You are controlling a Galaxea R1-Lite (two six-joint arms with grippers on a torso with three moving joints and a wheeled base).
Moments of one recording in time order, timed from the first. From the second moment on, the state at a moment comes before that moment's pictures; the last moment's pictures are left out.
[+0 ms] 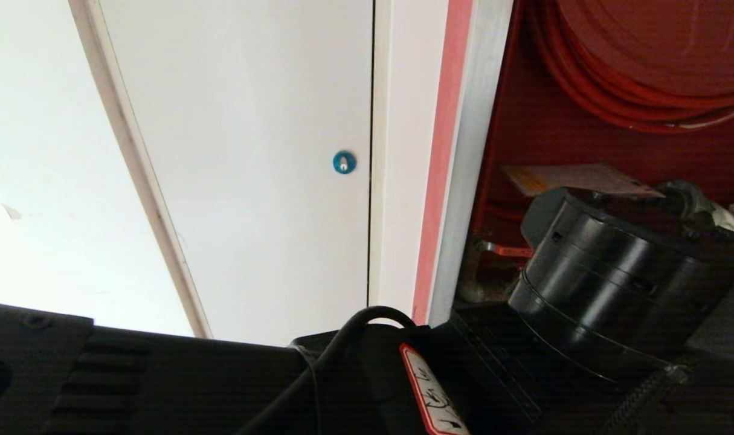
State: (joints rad) left arm -1.27 1.98 -1.51 -0.33 -0.39 -0.03; right arm 0.02 0.00 0.00 -0.01 0.02 0.01
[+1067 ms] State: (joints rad) left arm -0.81 1.77 -1.02 -0.43 -0.36 -0.03; right arm 0.02 0.00 0.00 -0.01 0.02 0.01
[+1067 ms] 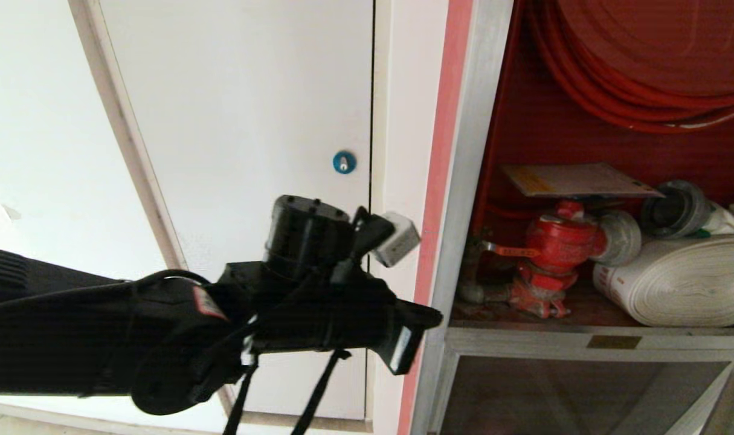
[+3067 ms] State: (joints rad) left arm -0.01 0.01 -0.09 -0.08 -0.05 0.02; right arm 0.02 0.00 0.00 -0.01 0.02 0.01
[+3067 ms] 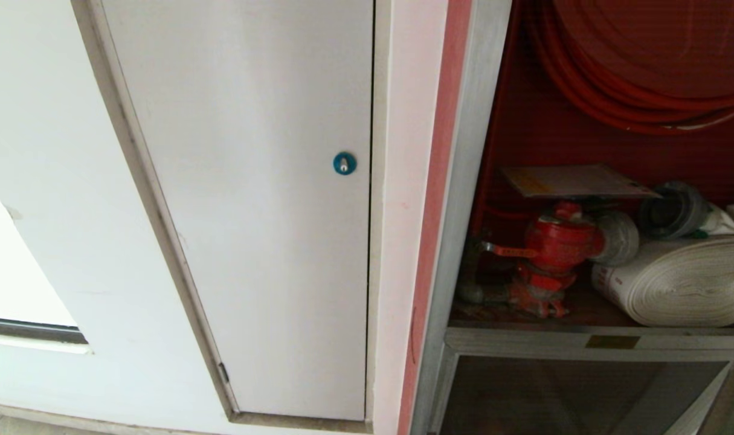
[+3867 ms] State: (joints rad) left arm -0.01 0.00 0.00 0.00 0.00 0.03; right arm 0.02 0.00 0.00 -0.01 0.02 0.01
